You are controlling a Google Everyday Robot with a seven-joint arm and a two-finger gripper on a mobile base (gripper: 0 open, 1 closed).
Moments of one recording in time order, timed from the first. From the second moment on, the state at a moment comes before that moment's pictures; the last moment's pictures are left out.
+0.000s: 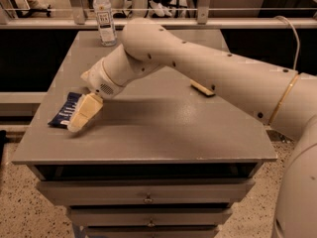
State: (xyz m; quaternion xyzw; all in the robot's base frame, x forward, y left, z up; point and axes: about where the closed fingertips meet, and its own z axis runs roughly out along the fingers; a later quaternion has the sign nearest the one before) arm 0.564 0.198 0.835 -0.65 0.62 0.30 0.32
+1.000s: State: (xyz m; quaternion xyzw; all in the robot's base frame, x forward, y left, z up) arm 0.566 0.197 0.831 -0.63 0.63 0.31 0.34
